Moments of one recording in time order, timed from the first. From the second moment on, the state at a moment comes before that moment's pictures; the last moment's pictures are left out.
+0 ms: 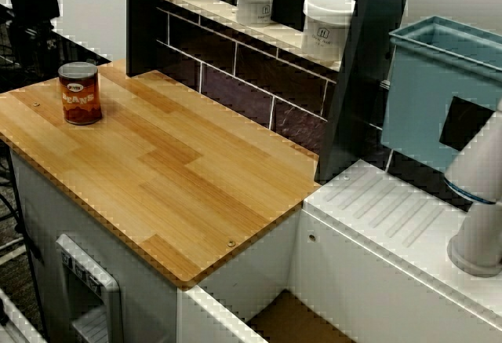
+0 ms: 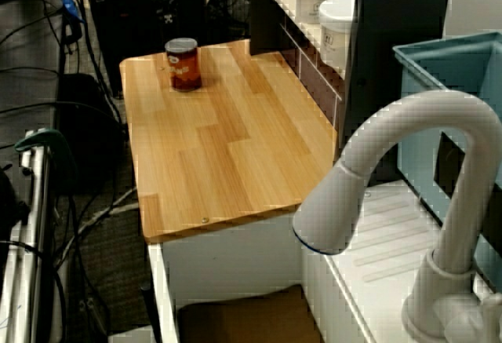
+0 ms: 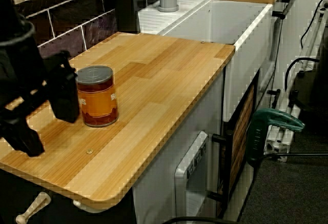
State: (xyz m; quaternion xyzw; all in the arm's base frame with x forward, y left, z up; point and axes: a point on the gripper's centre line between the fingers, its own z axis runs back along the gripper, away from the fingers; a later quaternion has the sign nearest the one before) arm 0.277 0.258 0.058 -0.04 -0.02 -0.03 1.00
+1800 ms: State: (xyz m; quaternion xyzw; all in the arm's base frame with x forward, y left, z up) arm 0.285 0.127 0.028 -0.06 0.01 -0.05 1.00
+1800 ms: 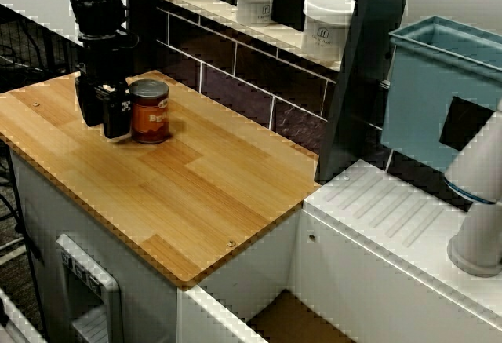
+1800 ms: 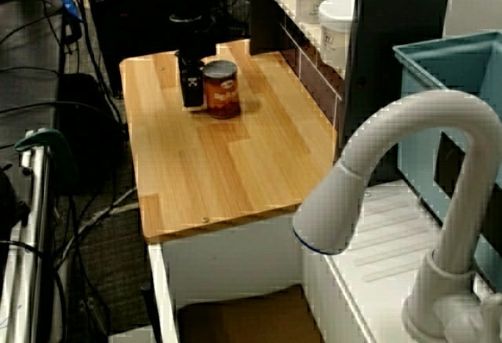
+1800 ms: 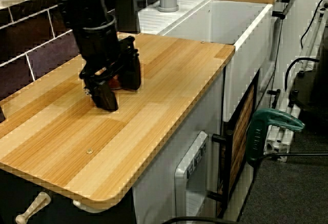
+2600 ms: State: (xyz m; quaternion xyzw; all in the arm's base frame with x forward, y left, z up) arm 0.285 0.158 0.049 -0.07 0.00 -0.04 1.00
